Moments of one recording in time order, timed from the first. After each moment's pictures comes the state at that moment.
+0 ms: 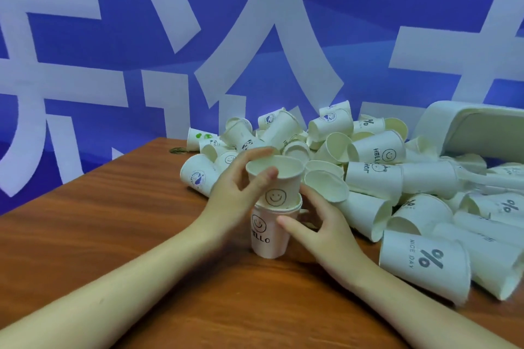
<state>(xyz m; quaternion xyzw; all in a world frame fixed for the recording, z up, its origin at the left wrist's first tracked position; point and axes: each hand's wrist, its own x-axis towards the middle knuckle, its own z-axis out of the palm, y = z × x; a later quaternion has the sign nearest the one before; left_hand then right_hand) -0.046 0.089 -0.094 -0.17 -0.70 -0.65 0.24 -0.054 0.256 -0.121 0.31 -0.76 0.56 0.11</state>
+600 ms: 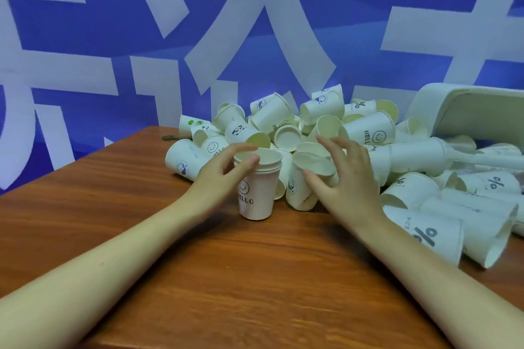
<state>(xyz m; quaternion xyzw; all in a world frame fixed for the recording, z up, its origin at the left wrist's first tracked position) -0.063 0.071 -0.112 -0.11 -0.80 -0.56 0.19 -0.090 0.294 -0.109 0.19 -0.87 0.28 0.37</state>
